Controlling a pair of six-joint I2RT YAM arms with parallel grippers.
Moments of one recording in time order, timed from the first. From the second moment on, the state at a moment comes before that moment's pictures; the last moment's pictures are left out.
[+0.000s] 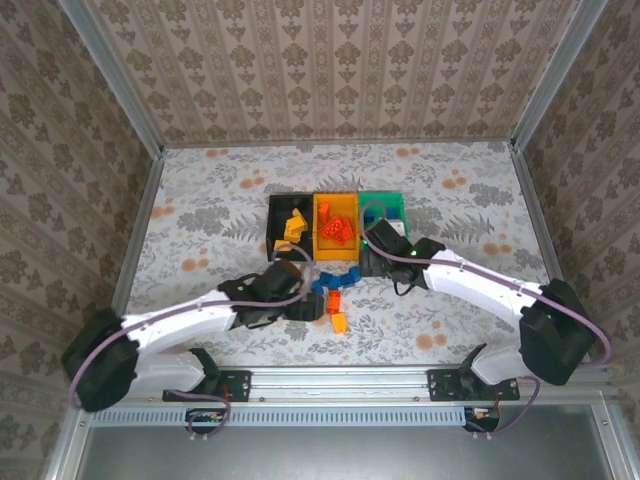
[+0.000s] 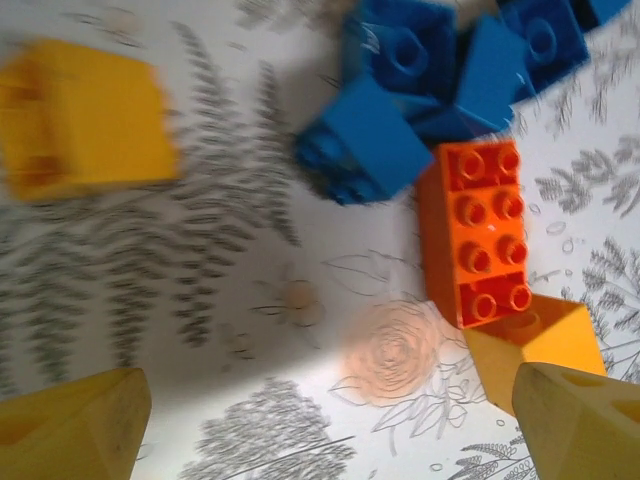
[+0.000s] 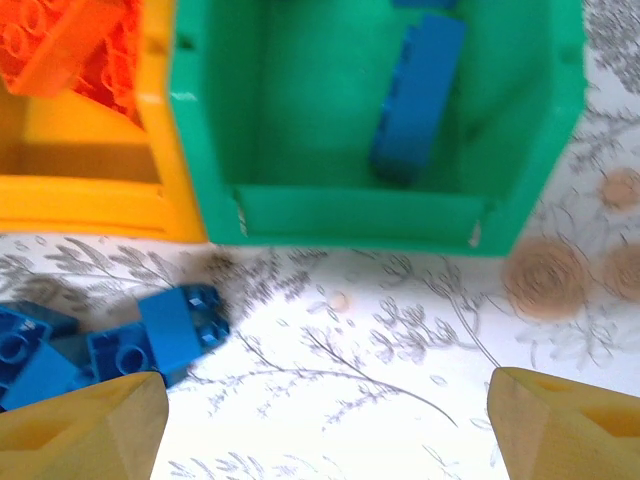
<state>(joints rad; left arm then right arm) -0.98 1.24 0.61 -0.39 0.01 -0.71 0.71 1.38 0.92 -0.63 0.33 0.65</state>
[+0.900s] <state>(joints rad) -1.22 1.70 1.02 -0.58 0.06 -0.55 0.65 1.12 0.78 -0.67 0.39 0.67</state>
